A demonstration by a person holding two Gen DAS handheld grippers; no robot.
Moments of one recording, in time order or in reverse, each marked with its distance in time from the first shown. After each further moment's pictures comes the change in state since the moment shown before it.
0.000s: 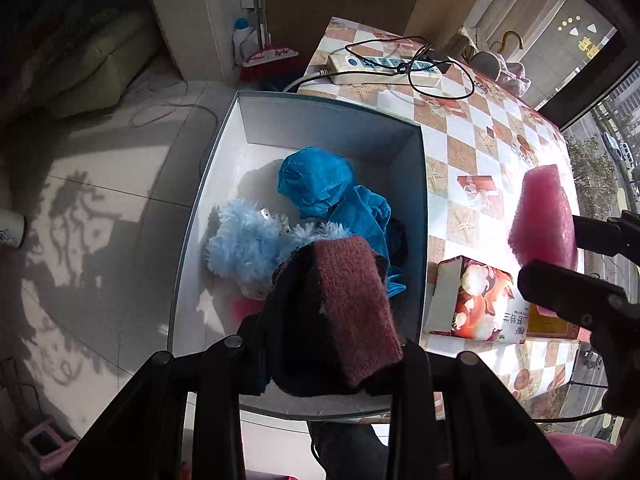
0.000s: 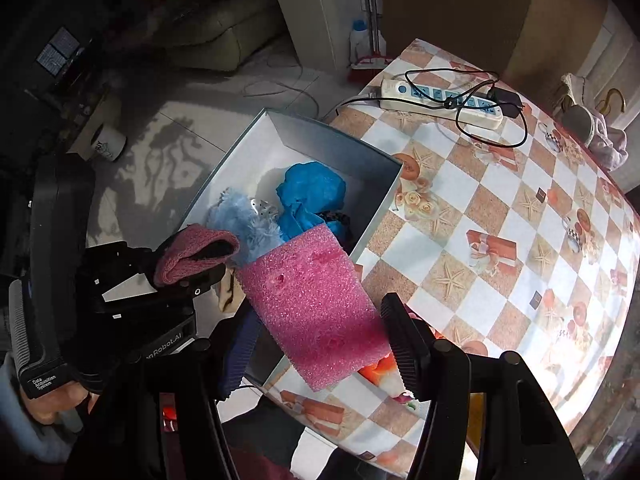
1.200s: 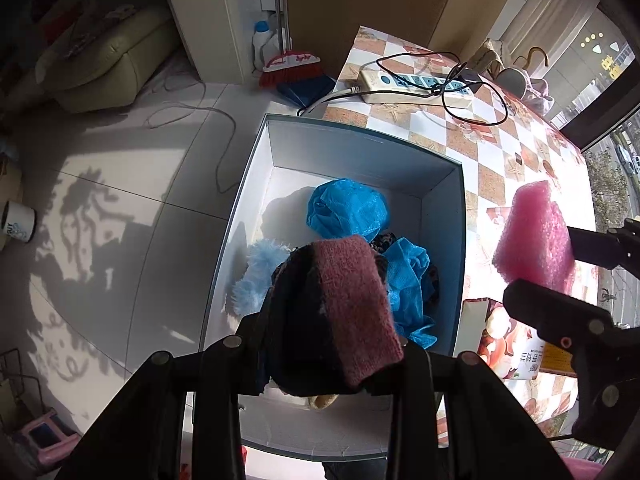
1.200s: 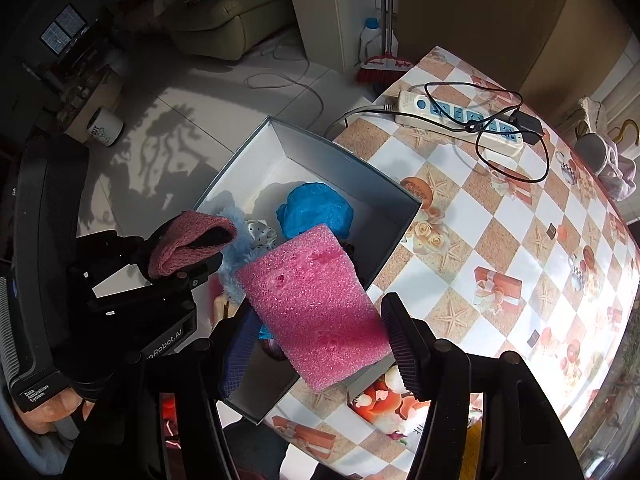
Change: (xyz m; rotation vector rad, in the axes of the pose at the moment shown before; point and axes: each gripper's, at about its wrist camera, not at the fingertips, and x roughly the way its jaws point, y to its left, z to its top) left arm 0.015 0.020 0.035 -0.040 -0.008 0.047; right arm 0.029 0.008 0.042 -0.059 0.031 -0.027
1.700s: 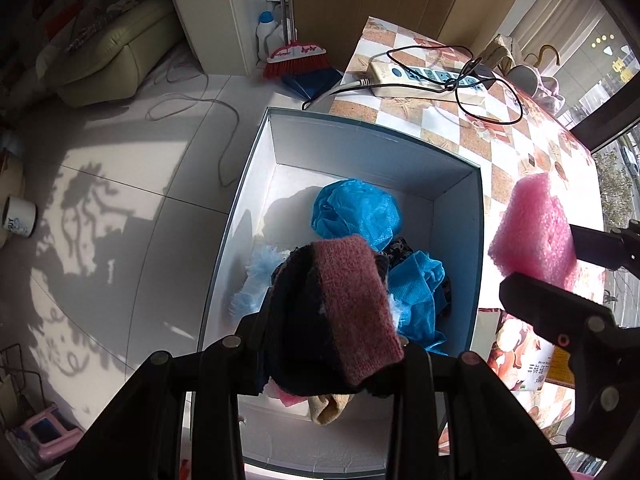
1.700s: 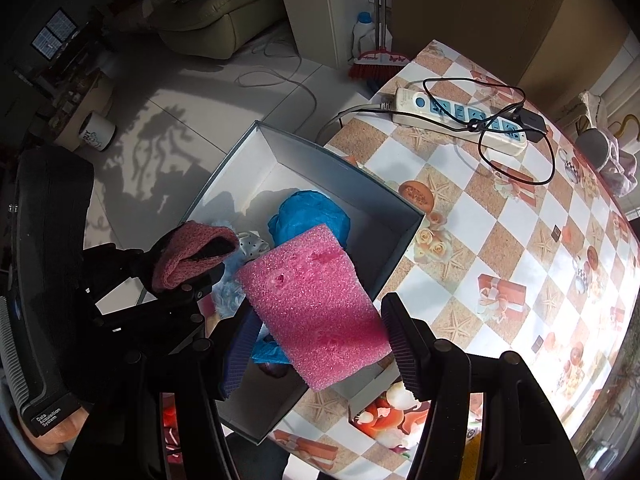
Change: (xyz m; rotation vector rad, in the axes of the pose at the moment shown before) left arm 0.019 0.003 0.011 -0.011 0.034 0.013; right arm 0.019 -0.004 0.017 0.033 0.021 -0.009
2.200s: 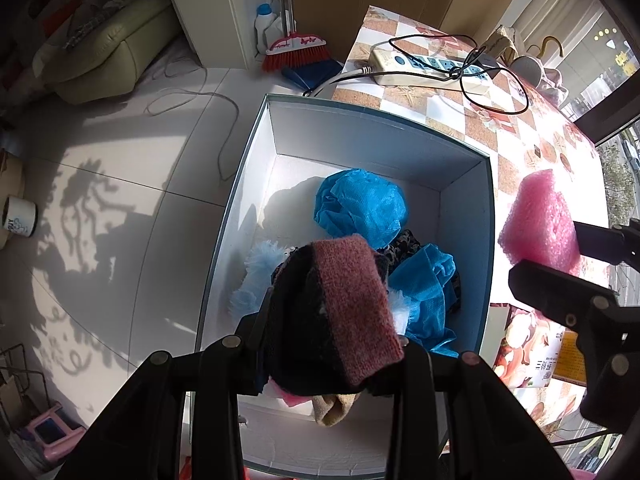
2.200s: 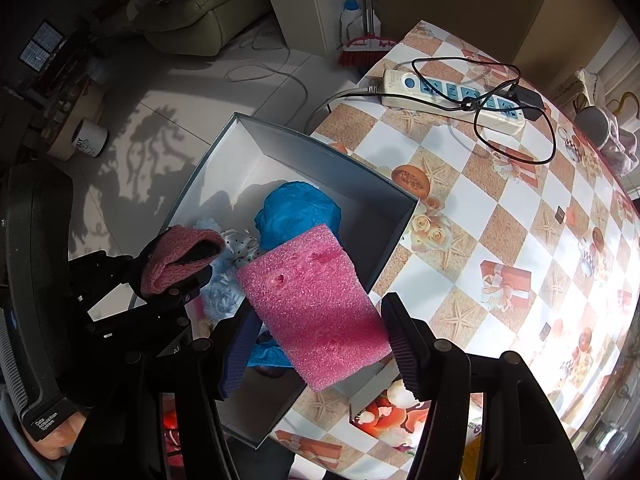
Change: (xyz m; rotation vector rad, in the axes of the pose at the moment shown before) left arm 0.010 0.002 0.000 0.013 0.029 0.007; right arm 0.013 -0.013 0.002 0.055 0.034 0.007
